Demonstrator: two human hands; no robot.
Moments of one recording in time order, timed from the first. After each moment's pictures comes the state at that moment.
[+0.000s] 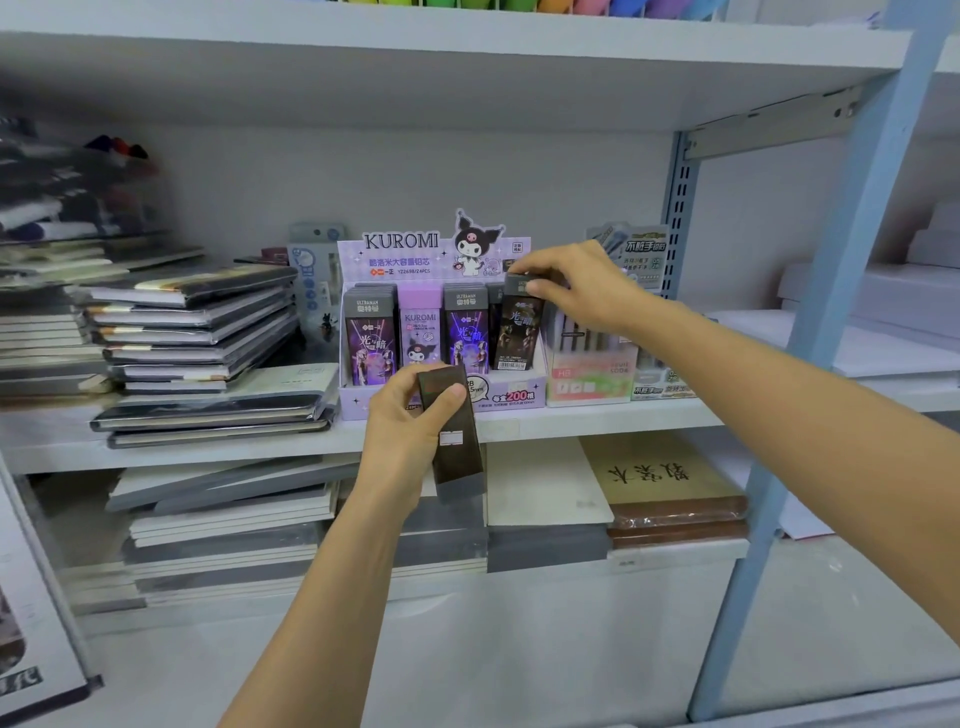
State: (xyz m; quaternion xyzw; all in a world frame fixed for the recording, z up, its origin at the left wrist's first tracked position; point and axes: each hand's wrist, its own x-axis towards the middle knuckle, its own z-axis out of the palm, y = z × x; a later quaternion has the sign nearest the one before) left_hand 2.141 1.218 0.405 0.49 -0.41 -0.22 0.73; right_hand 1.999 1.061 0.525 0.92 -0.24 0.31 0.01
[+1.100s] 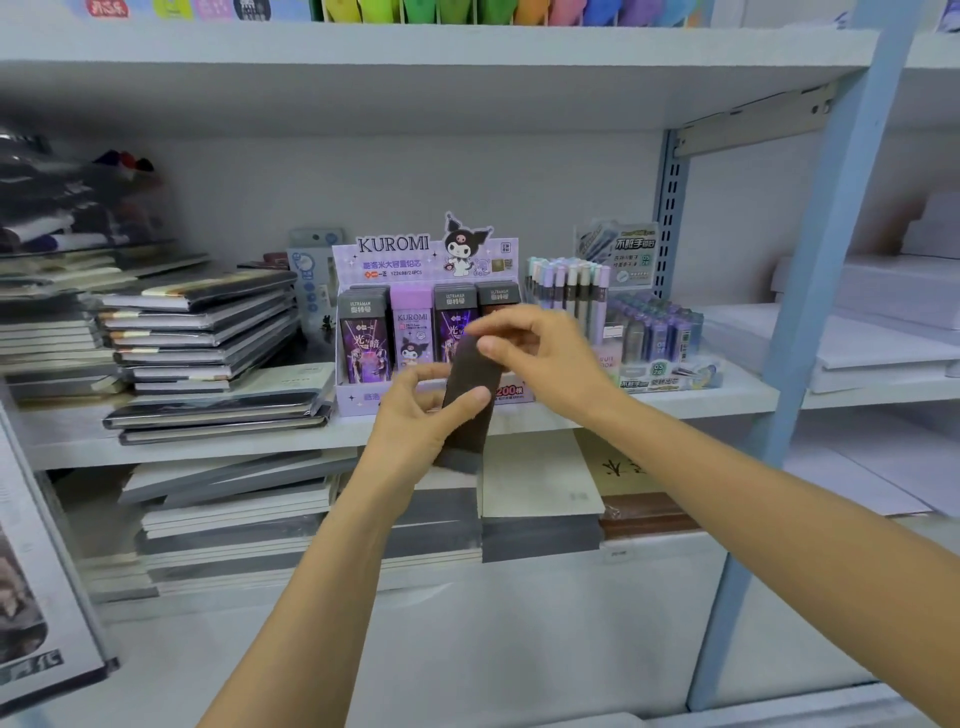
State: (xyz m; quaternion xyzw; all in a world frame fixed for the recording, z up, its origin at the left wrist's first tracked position) left_hand 2.128 1.230 0.412 0.53 -0.44 -0.27 0.67; right_hand 1.995 1.131 0.463 0.85 -0.14 0.44 -0.27
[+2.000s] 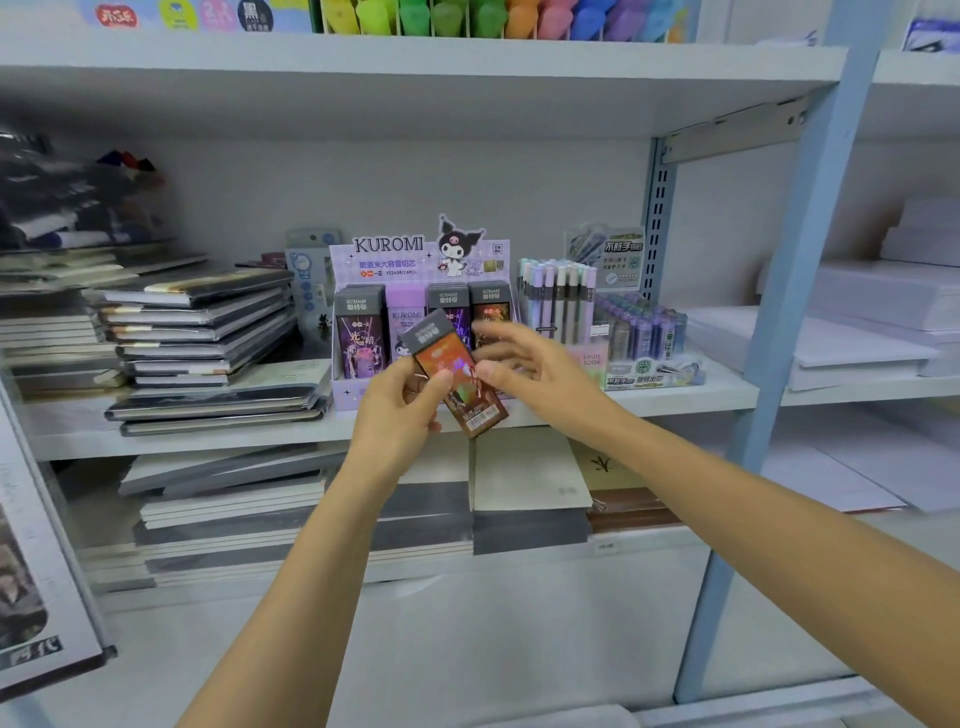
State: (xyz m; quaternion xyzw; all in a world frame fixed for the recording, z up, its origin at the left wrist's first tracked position) left_hand 2.124 1.239 0.421 0.58 -0.49 -0.13 0.63; right_hand 1.979 1.130 0.440 0.85 -0.14 0.37 -0.34
